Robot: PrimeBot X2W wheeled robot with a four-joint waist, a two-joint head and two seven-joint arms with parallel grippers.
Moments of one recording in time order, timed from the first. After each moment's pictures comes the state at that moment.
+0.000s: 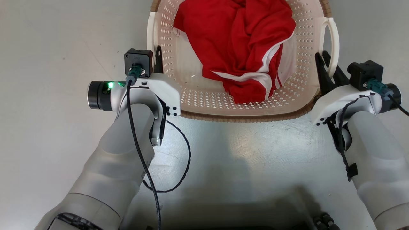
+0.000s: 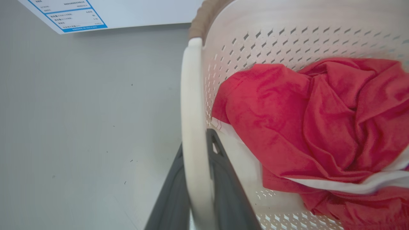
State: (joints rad) left arm -0.94 0.03 -0.61 0.93 -0.53 0.28 -0.26; right arm -0.80 -0.18 0.17 0.88 0.18 0.12 -0.25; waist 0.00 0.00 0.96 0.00
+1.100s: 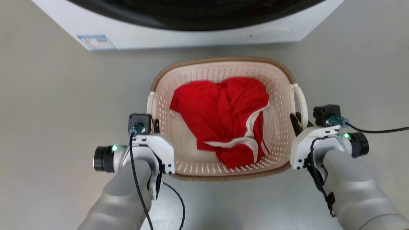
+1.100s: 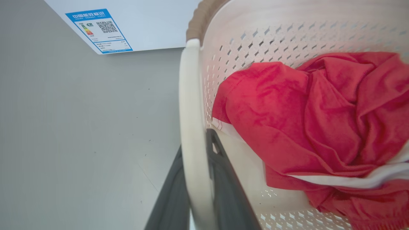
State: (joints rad) left arm -0.76 0.03 -0.76 1.09 -0.73 0.25 -0.25; right arm -0.80 -0.08 0.30 1.24 0.27 0.12 -0.20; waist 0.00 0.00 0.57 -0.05
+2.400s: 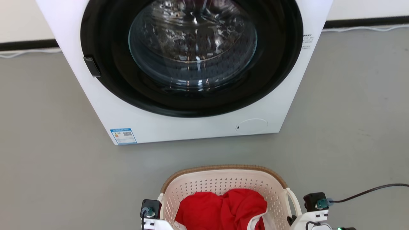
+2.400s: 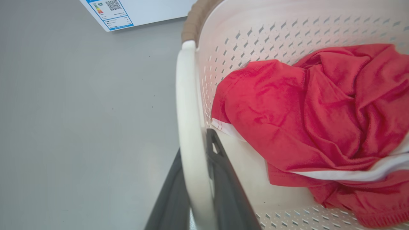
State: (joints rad) left arm -0.43 0.05 -1.06 1.12 -0.95 0.21 -0.16; right arm -0.43 -0.06 0.47 1.24 0.48 0.12 -0.04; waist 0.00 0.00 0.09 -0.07
